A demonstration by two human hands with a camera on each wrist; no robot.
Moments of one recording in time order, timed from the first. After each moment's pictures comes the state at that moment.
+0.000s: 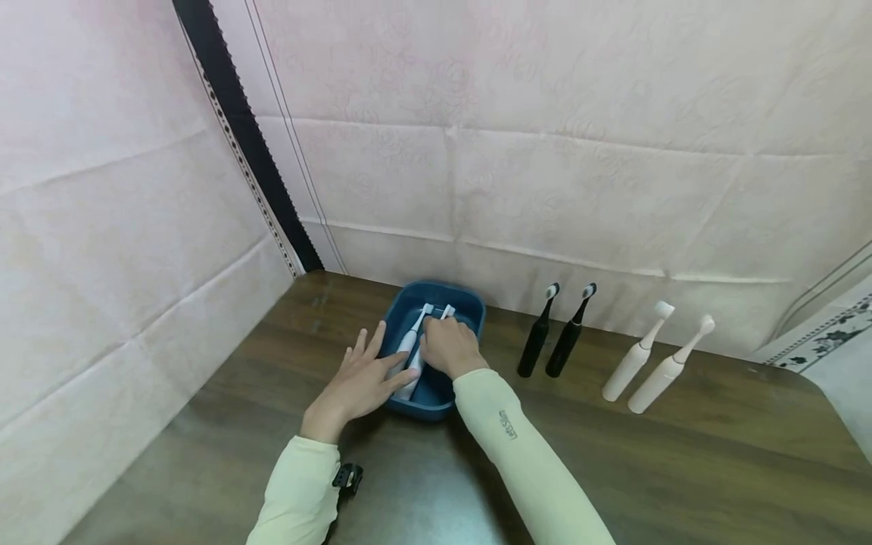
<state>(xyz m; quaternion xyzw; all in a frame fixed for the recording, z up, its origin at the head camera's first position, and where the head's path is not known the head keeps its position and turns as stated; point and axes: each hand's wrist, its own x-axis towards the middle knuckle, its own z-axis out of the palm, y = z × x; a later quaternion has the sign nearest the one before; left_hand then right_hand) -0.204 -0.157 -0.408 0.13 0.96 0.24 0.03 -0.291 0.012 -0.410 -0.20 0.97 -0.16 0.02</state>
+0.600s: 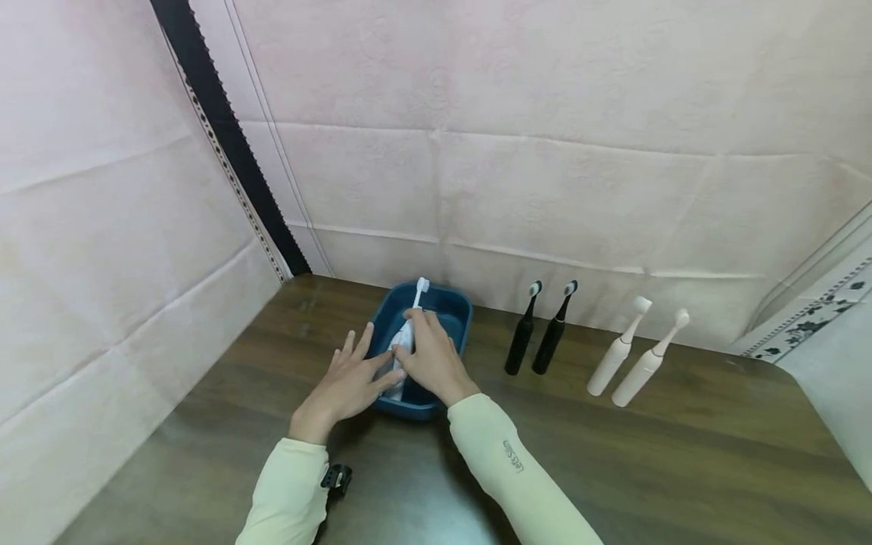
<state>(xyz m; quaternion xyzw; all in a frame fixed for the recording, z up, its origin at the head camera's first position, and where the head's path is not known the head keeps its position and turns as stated) -0.206 -0.157 -0.408 0.13 0.96 0.24 0.04 -0.250 0.015 -0.405 -0.20 0.89 -0.40 -0.05</state>
